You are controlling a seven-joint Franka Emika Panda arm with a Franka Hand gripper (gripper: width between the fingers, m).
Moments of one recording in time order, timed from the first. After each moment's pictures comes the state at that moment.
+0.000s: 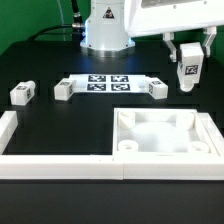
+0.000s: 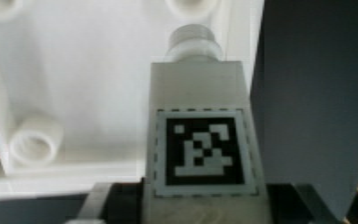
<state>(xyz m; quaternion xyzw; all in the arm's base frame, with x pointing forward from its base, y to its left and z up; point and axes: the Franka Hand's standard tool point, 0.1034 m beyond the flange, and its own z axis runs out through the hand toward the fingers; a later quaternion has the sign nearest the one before) 0.608 0.093 0.155 -0.99 0.02 -0.14 0.06</state>
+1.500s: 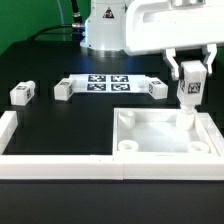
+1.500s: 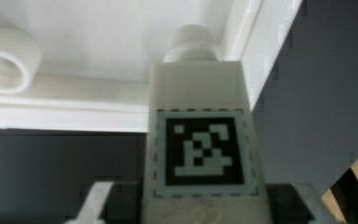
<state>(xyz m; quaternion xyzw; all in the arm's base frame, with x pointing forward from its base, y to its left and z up) 0.637 0.094 0.127 -0.97 -0.04 -0.24 0.04</state>
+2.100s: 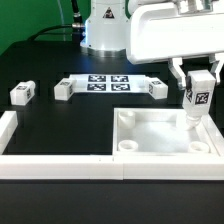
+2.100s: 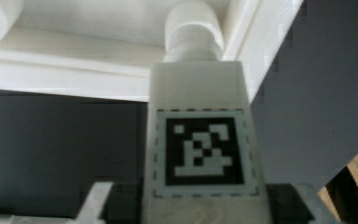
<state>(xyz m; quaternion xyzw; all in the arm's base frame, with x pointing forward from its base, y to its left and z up) 0.658 0.091 0.127 -0.97 -0.06 -0.25 0.04</state>
